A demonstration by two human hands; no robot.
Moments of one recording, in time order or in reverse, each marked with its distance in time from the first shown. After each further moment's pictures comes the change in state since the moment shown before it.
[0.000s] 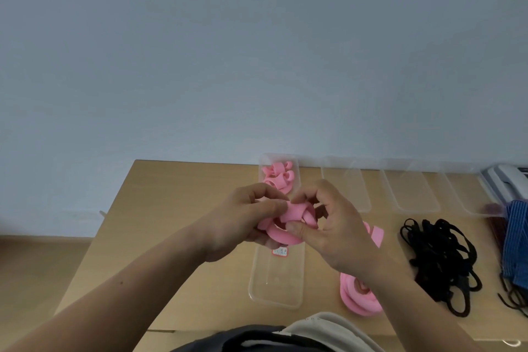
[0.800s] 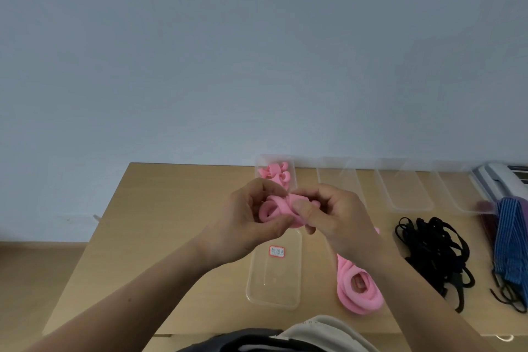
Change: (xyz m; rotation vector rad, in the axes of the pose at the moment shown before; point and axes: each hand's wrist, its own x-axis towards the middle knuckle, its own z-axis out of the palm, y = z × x) left_hand 0.007 -0.023 0.003 0.165 0.090 0.368; right_hand 0.007 -0.002 -0.010 0.239 -0.006 0.127
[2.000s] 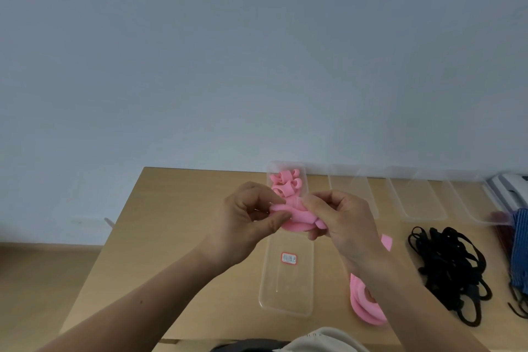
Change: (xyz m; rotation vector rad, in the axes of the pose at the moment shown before) left_hand -0.004 -0.018 -0.021 0.055 0.199 0.217; right_hand 0.006 -0.013 0.029 0.212 0.238 0.212
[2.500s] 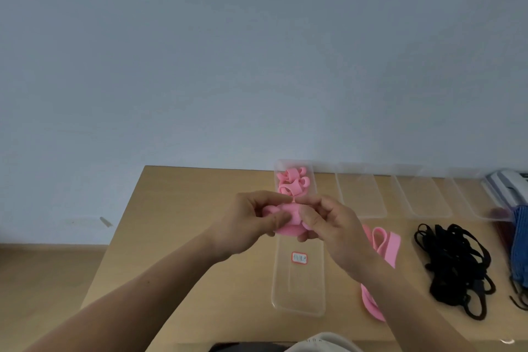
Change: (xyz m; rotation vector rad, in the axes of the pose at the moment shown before) left_hand 0.017 -0.018 -0.037 -0.046 -0.250 -0.297; right_hand 0.007 0.030 0.026 -0.069 -0.161 -0.022
